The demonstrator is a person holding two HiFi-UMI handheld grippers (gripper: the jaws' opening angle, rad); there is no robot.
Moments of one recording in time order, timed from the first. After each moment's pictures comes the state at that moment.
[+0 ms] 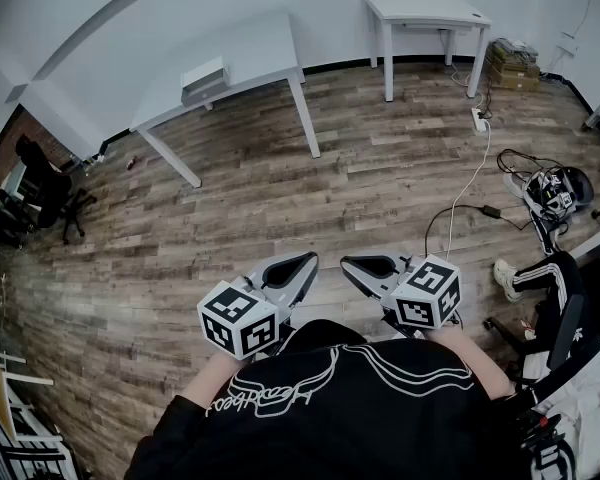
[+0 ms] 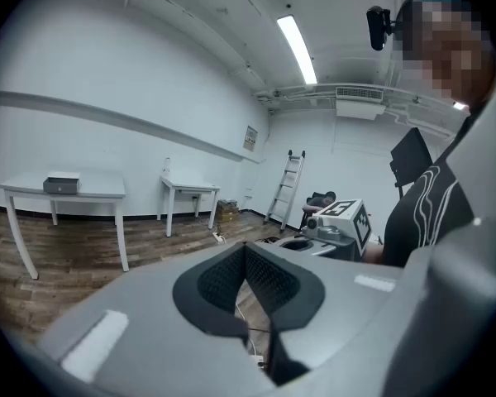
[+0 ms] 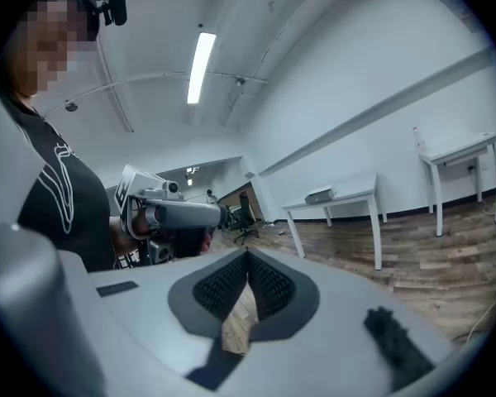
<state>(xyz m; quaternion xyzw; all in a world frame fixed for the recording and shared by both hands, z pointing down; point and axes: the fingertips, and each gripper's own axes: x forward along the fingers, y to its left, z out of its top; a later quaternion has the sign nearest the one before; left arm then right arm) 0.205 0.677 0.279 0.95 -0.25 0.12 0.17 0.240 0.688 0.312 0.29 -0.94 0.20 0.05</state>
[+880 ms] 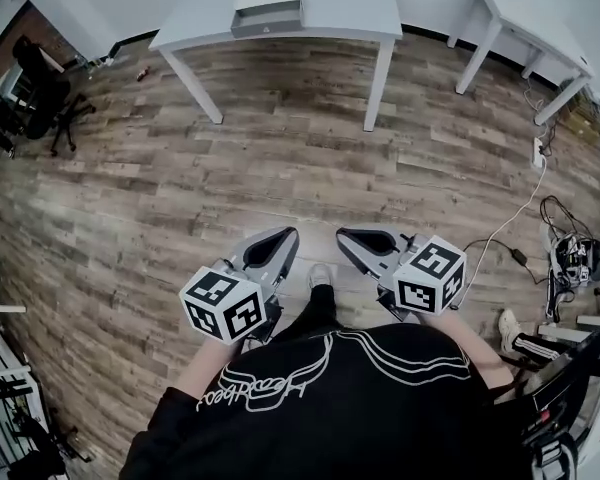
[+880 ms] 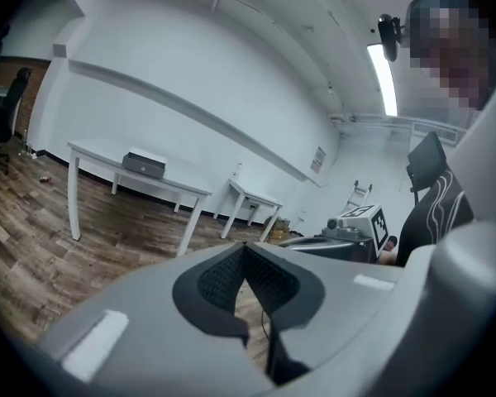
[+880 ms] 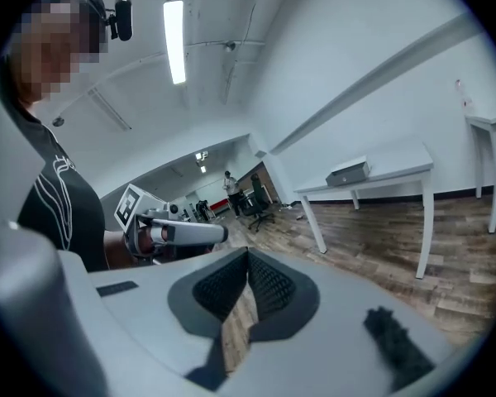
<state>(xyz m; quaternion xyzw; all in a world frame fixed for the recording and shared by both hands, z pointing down) -0.008 0.386 0.361 0.87 -0.40 0.06 0.28 0.058 0.389 0.363 0.20 -0.95 0.24 0.09</state>
